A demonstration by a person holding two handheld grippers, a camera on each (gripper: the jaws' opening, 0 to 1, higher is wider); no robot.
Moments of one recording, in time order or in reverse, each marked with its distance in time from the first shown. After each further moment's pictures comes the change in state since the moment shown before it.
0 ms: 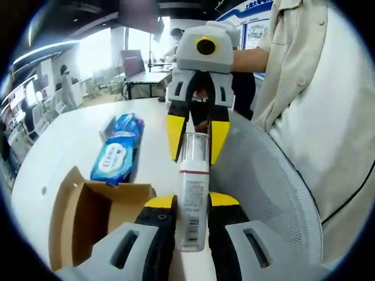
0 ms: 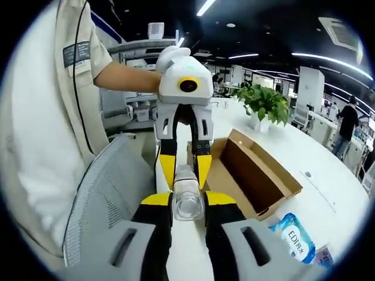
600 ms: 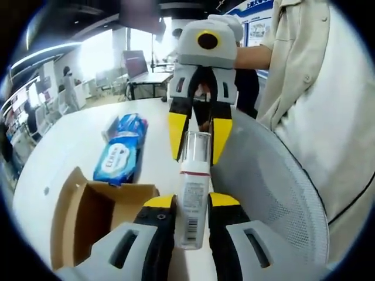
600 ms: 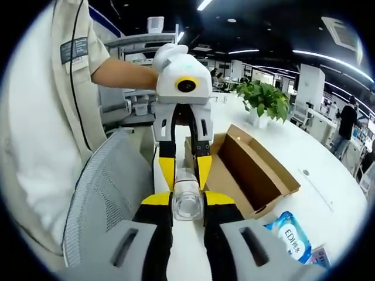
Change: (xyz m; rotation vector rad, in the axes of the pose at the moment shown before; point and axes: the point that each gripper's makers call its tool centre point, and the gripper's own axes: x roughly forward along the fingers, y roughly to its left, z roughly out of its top) left arm 0.006 0.007 -0.001 0.012 -0.001 0.033; right arm 0.000 -0.006 -0.002 0.008 0.044 -0.008
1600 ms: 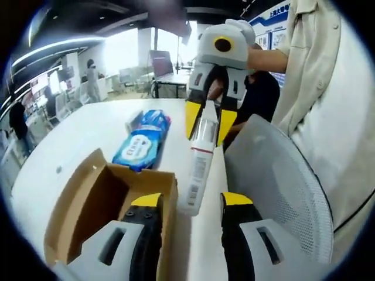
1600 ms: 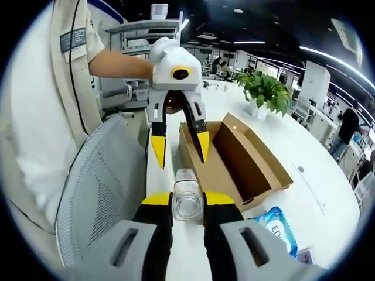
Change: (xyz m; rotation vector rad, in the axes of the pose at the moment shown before) left arm -0.021 0.024 -0.017 -0.151 -0.067 0.169; right arm -0.011 -0.024 -0.016 -0.054 0.117 0.000
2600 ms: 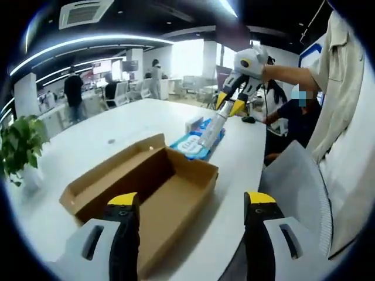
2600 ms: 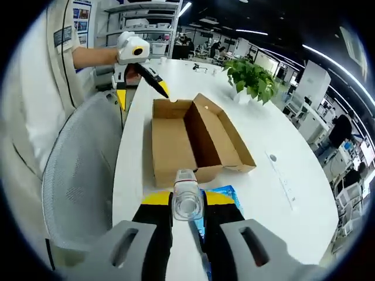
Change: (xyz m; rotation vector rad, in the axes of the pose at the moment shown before) left arm -0.064 0.027 -0.024 -0.233 -0.104 0.385; right arm -0.060 -0.102 -0.033 -0.087 0.164 -0.066
